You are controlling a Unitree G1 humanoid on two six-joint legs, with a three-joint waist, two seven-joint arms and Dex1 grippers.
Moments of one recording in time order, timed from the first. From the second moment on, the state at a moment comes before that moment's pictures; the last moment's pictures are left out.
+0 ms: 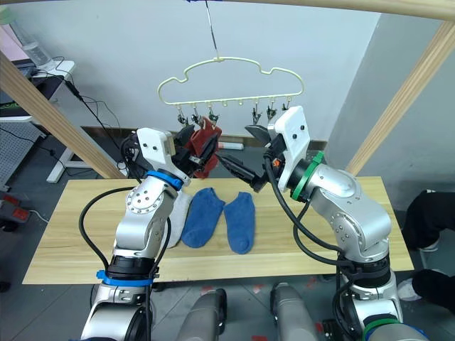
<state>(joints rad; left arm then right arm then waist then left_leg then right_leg) -0.52 0.23 0.03 0.06 -0.17 0.09 -0.30 -0.61 -0.27 0.05 -0.50 0.49 0.81 0.50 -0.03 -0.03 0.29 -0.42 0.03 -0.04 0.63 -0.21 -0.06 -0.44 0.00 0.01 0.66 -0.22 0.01</state>
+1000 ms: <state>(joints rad) -0.68 0.18 0.05 0.38 -0.11 -0.09 -0.27 -0.63 -0.29 0.06 -0.49 0.49 0.79 0.45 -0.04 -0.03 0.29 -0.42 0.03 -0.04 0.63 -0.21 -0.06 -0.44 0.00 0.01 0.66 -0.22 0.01</state>
